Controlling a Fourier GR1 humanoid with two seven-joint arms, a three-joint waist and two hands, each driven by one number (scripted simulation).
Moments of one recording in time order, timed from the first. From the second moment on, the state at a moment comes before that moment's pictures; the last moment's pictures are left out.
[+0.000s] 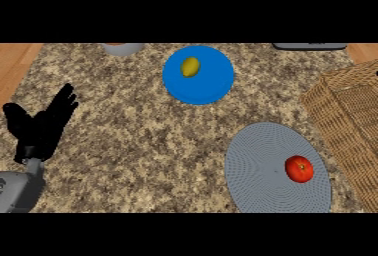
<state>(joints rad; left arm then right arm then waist) -0.21 0.50 -0.12 -1.36 0.35 0.16 0.15 -0.32 -0.97 -0.20 -1.68 -0.04 0.97 -0.09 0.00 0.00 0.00</state>
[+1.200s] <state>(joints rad) -0.21 0.44 -0.04 -1.36 0.27 0.09 0.18 -0.13 -0.60 0.00 -1.48 0.43 0.56 -0.51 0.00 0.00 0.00</state>
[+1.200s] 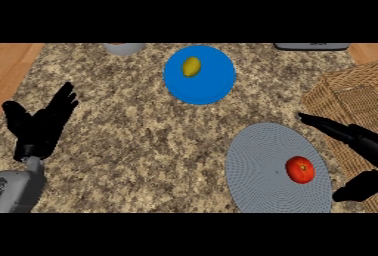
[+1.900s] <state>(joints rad) -0.20 0.39 0.02 -1.38 0.20 0.05 0.21 -0.21 -0.55 0.07 -1.21 0.68 0.44 -0.65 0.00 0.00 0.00</state>
